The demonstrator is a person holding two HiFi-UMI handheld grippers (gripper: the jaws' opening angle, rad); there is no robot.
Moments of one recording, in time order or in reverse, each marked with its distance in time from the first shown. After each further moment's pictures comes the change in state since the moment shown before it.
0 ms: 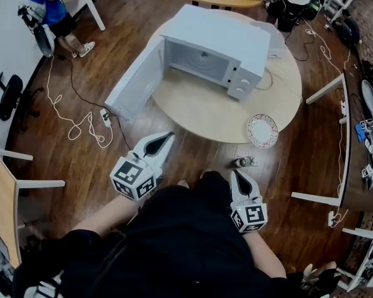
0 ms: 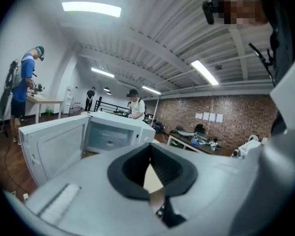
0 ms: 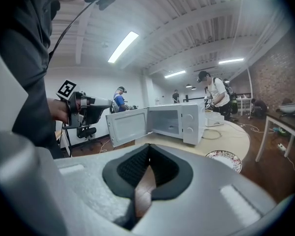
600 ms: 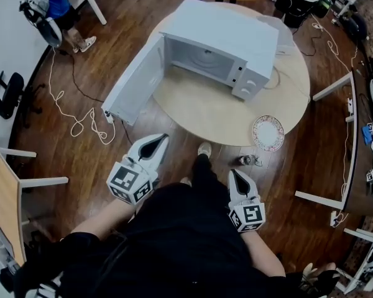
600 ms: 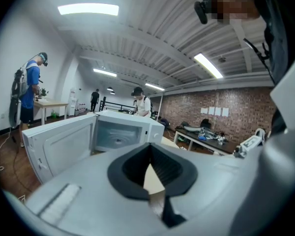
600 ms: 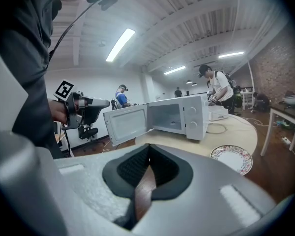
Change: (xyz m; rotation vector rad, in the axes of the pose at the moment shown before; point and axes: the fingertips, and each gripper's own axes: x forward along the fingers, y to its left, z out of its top) left arm 0.003 0.029 -0.014 0.043 0.033 0.067; right arm 0.032 -0.003 -0.017 0.042 0.025 0.033
